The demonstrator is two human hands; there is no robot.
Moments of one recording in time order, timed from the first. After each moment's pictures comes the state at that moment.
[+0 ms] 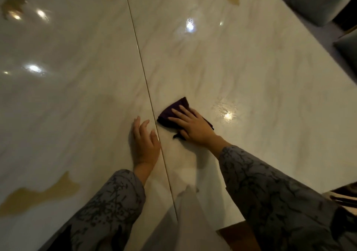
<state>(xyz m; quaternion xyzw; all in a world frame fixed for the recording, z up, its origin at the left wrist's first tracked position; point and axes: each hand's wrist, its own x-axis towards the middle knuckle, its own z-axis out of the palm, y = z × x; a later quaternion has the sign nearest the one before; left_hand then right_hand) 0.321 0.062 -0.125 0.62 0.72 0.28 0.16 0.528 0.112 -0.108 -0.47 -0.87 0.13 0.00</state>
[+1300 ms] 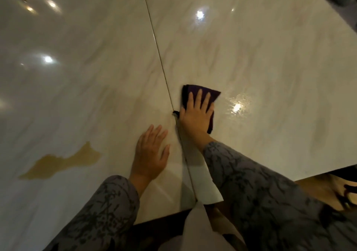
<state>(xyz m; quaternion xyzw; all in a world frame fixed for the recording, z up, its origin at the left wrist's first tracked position) 0.260 -0.043 -0.124 0.79 0.58 0.17 0.12 0.432 0.055 -0.102 -0.77 -0.62 0.16 0.04</state>
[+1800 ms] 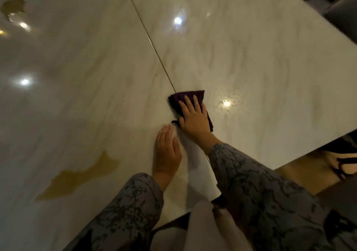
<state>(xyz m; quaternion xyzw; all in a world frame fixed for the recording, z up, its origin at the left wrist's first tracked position) 0.258 -0.041 -0.126 0.70 0.59 0.30 0.26 0.397 0.029 -0.098 -0.70 -0.69 0.17 0.04</state>
